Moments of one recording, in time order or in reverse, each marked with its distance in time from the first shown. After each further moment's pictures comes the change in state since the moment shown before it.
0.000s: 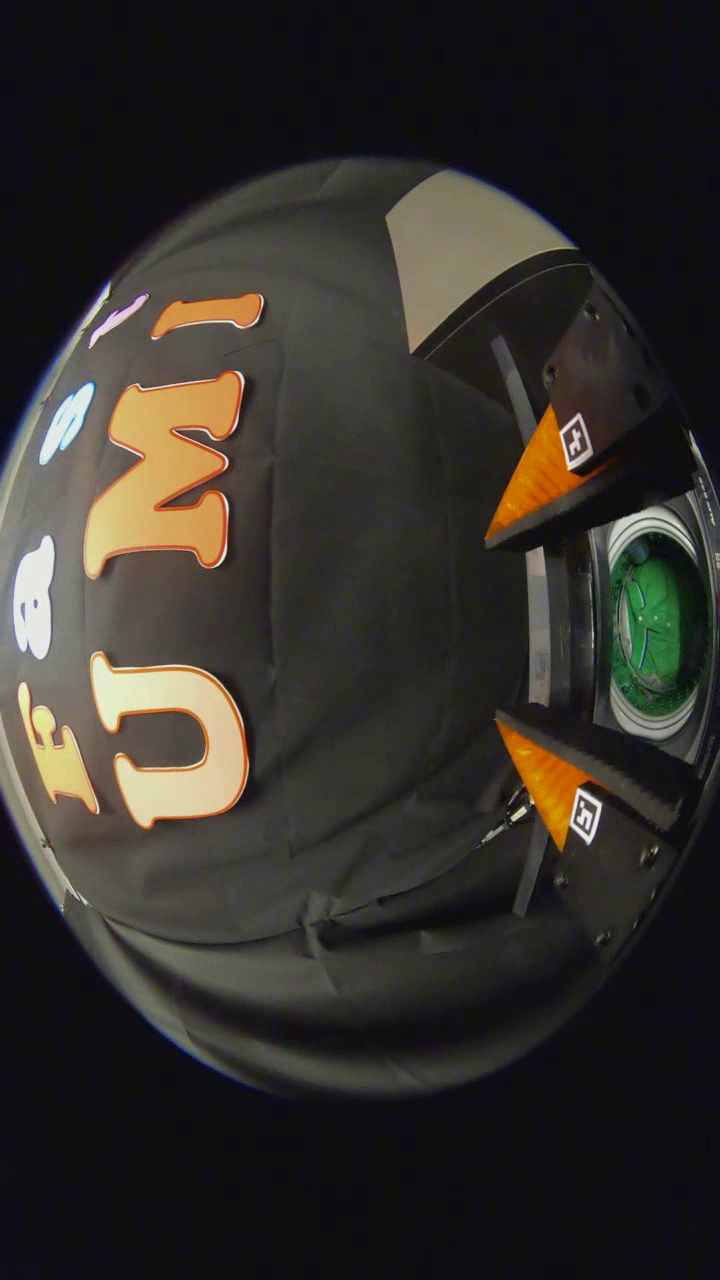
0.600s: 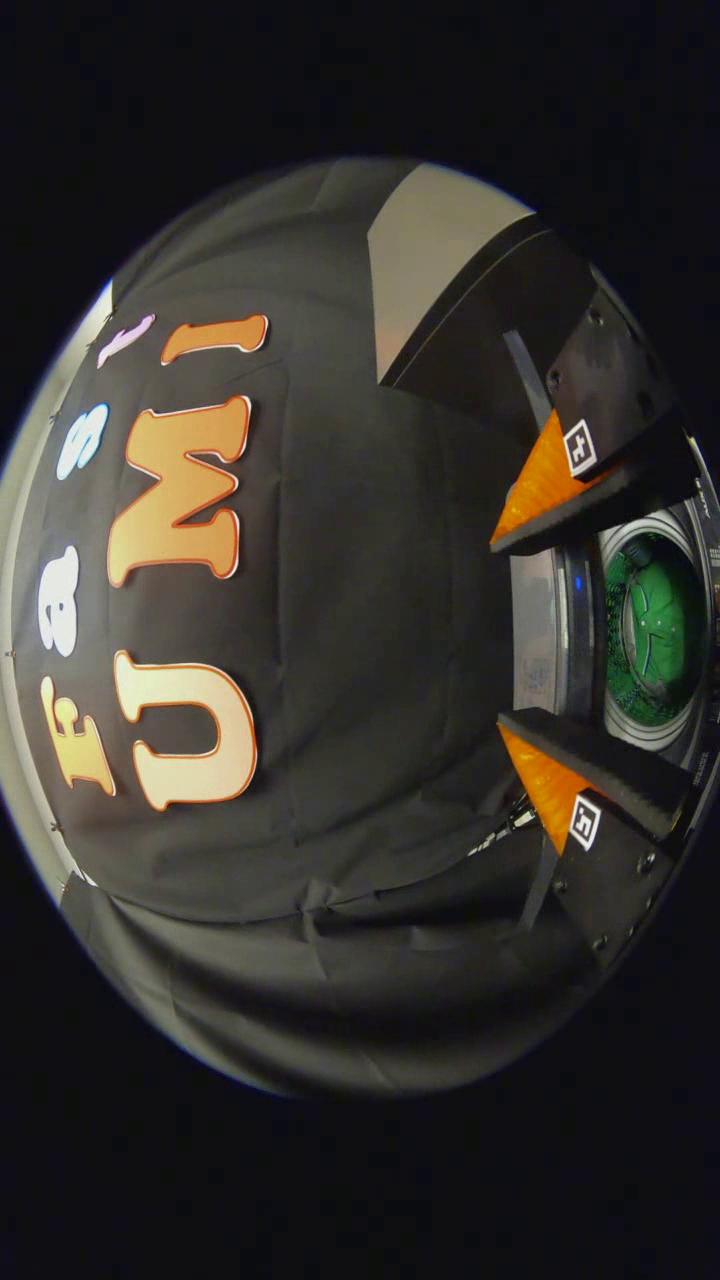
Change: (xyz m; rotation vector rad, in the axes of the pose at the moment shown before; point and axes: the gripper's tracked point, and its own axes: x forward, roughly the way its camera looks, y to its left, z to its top) arm -0.022 -0.015 -0.063 0.007 -0.022 -0.026
